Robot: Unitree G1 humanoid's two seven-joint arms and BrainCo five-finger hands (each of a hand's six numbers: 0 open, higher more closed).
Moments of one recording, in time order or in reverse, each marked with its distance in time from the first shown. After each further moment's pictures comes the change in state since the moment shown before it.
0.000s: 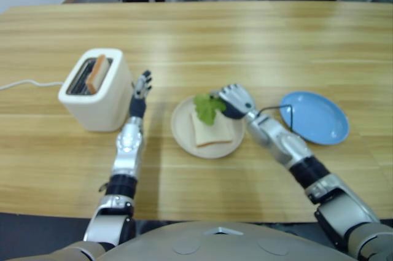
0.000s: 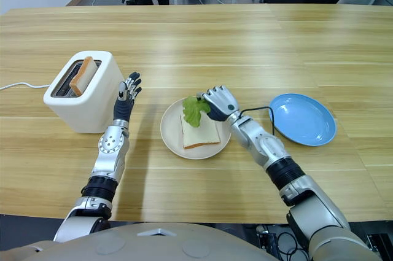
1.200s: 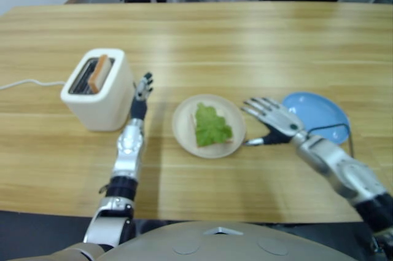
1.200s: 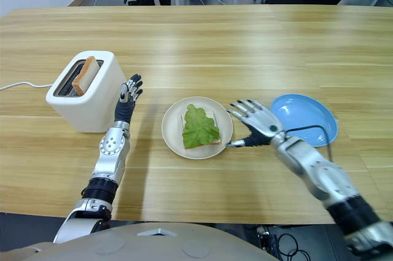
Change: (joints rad) left arm 0.017 0.004 -0.013 -0.007 0.003 0.006 0.004; right arm 0.475 -0.484 -0.360 -0.477 0.146 0.000 0.310
